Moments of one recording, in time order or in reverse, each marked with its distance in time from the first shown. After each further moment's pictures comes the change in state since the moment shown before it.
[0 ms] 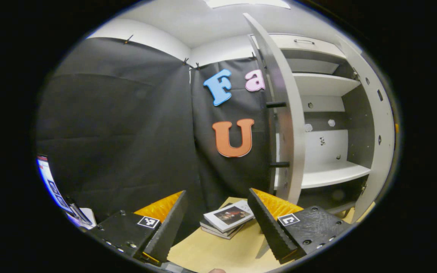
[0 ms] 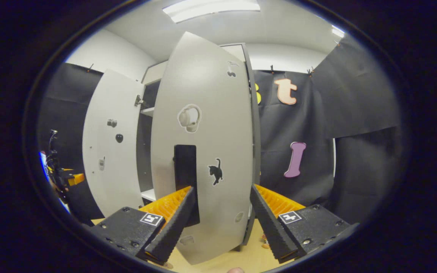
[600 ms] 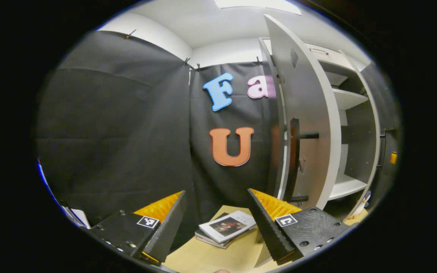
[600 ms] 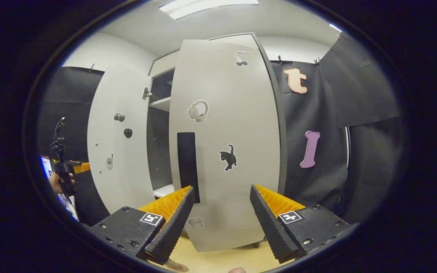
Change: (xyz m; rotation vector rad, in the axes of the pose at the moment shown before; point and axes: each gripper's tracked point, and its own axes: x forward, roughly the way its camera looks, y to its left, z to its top) left arm 0.038 -0.004 0.039 -0.054 -0.014 -0.089; right arm 0.019 0.034 -0.025 0.035 0.055 0.029
